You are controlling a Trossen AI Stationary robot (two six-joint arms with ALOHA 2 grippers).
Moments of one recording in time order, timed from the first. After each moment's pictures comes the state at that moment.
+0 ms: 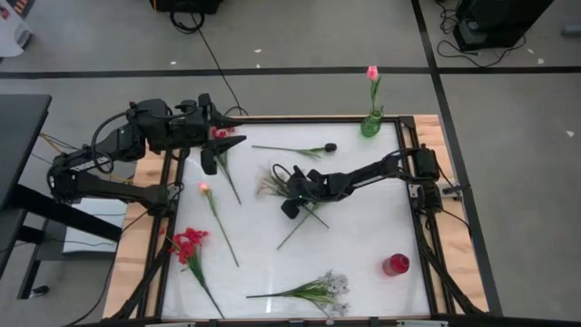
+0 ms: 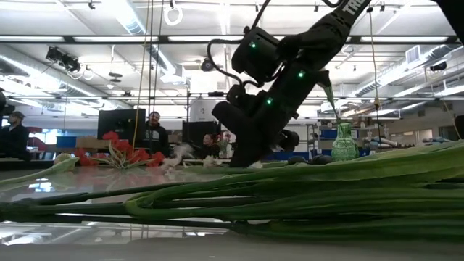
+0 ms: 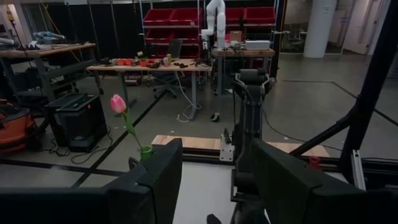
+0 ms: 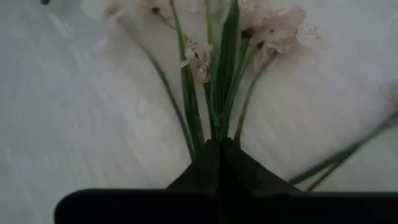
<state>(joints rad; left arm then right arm) 0.22 0.96 1.26 -0.31 0.05 0.02 -0.01 2.00 1.13 -0.07 0.23 0.65</state>
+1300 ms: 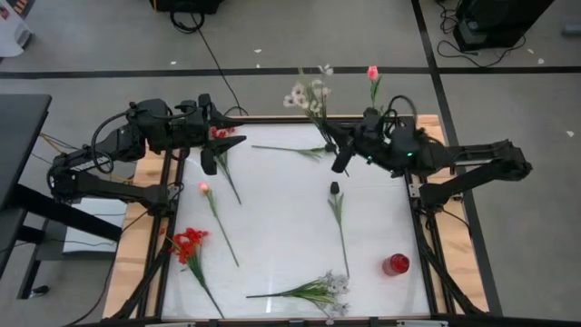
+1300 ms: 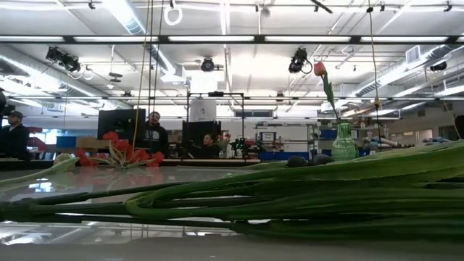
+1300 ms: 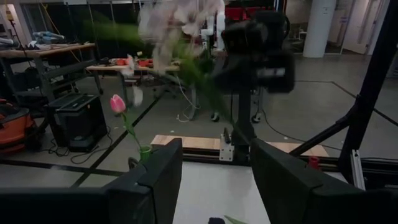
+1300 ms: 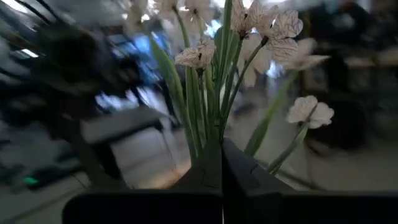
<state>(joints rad) 0.22 0.96 1.26 -0.31 0.05 0.02 0.03 1.17 1.13 0.08 0.59 0.21</state>
